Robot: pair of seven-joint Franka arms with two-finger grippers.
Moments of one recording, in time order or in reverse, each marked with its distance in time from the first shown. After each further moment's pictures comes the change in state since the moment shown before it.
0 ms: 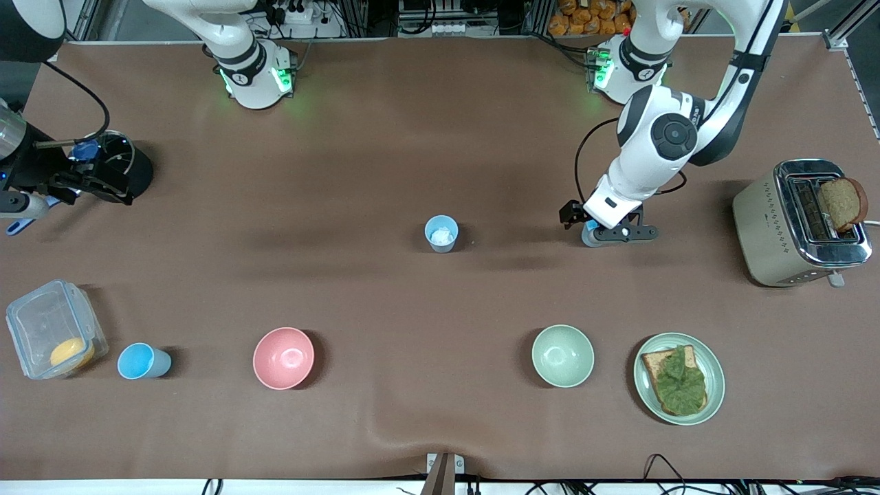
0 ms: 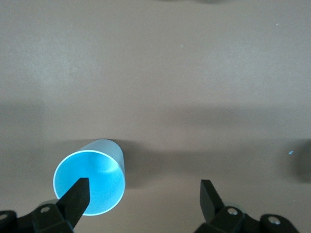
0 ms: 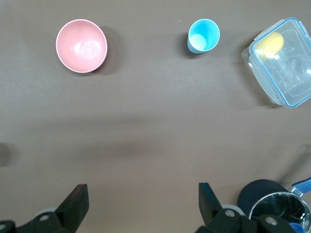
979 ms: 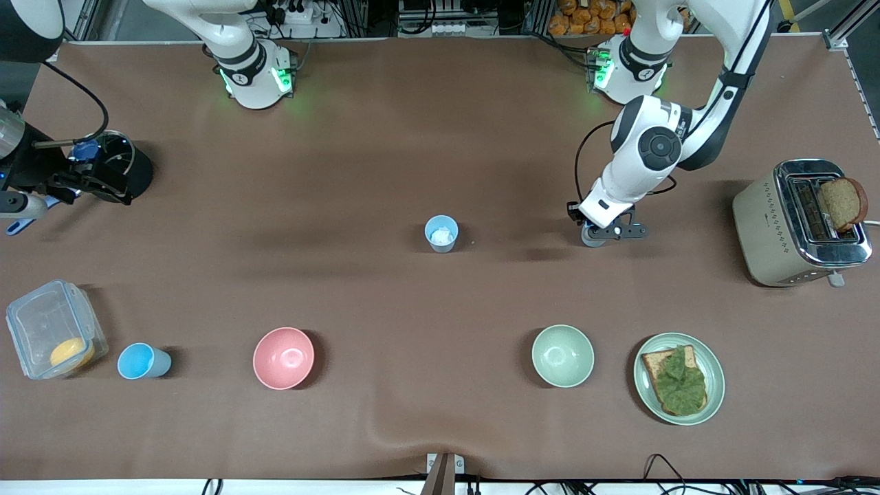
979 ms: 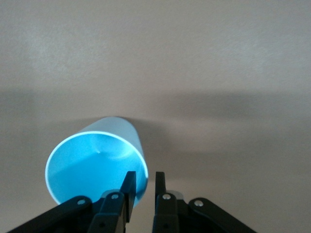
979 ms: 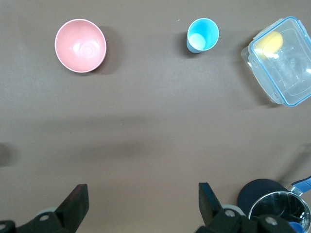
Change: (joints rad) left arm 0.007 0.048 0.007 -0.088 0.030 0.054 0.004; right arm 0.000 0.000 -0.003 0.000 0.000 -0.002 0.000
